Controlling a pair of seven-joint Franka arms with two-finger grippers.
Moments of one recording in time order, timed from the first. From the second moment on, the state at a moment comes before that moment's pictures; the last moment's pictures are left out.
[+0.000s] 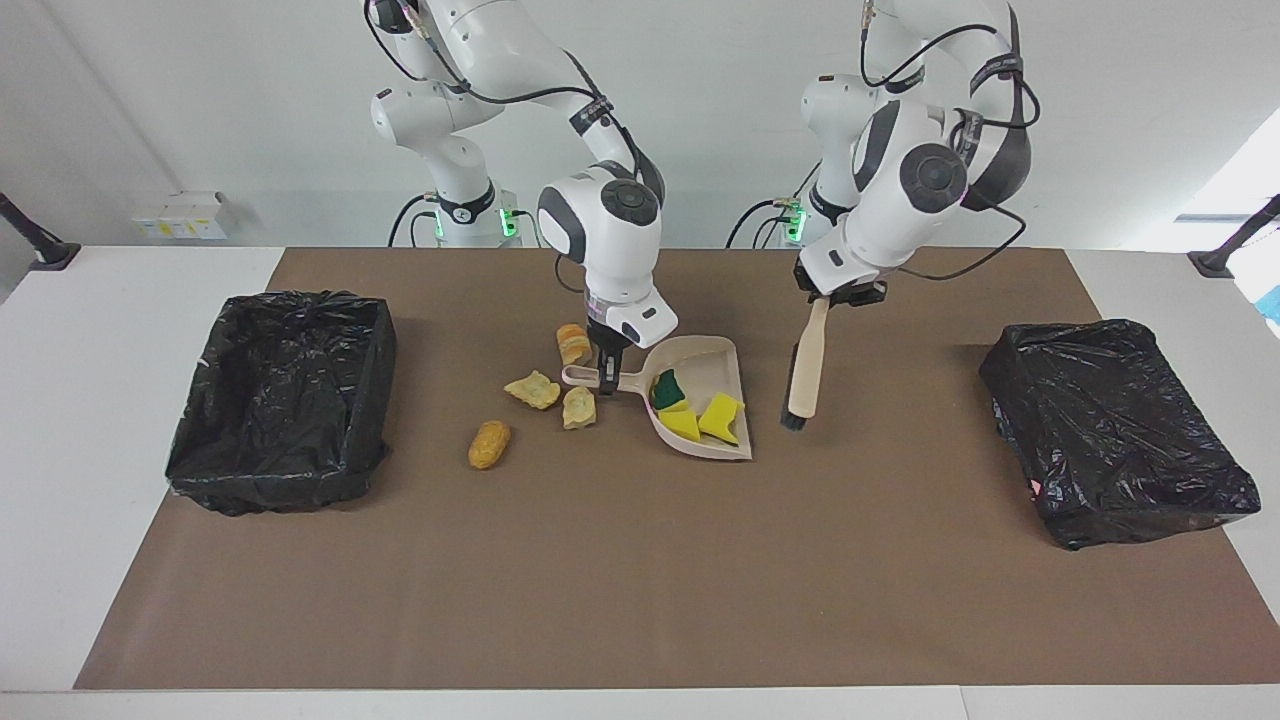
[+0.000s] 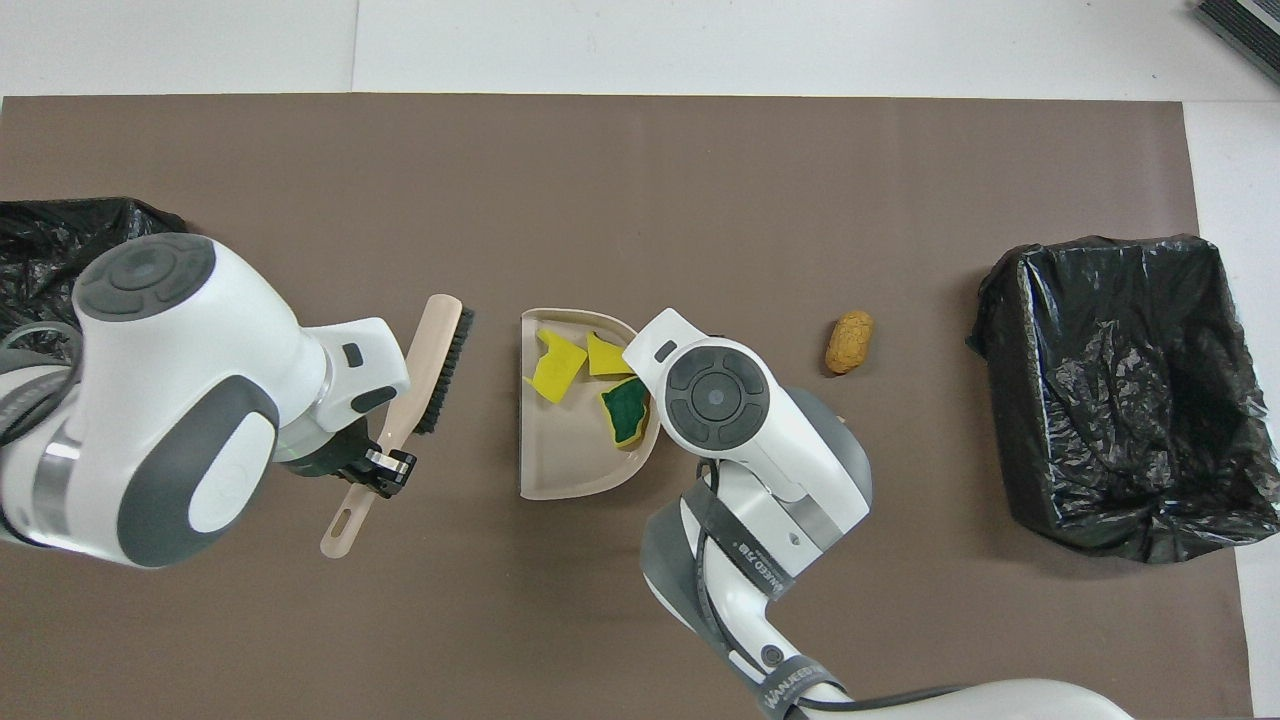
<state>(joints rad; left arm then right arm) -0.28 -0.04 -0.05 -1.95 -0.13 1.61 0.04 0.51 0.26 0.05 -1.91 -0.20 2.19 -0.87</state>
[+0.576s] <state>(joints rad) -0.40 -0.12 -0.08 -1.99 -0.11 1.58 -0.32 0.26 0.17 0.04 -1.74 -0.13 1.91 -1.18</state>
